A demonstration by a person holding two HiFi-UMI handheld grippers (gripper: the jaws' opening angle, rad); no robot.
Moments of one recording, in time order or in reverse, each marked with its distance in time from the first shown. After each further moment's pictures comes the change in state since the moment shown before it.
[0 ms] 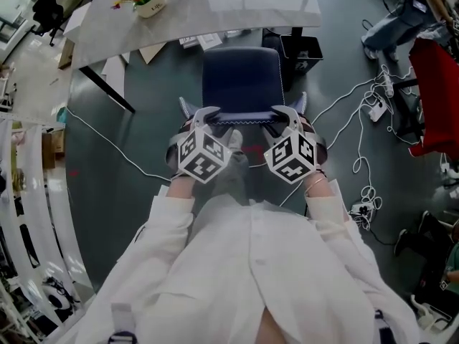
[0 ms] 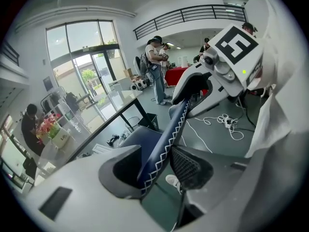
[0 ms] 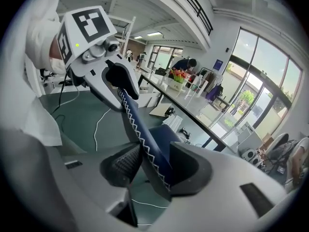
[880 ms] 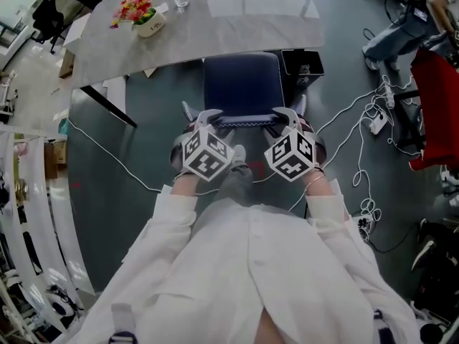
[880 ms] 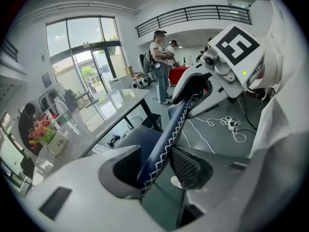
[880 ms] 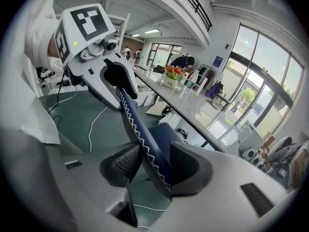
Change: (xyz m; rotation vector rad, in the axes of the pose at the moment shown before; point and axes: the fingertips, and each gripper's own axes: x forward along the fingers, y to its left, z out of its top) left arm 0.046 0.066 0.031 -0.023 0.017 -0.022; right arm 0.050 -0.070 0.015 0.015 0.028 0.015
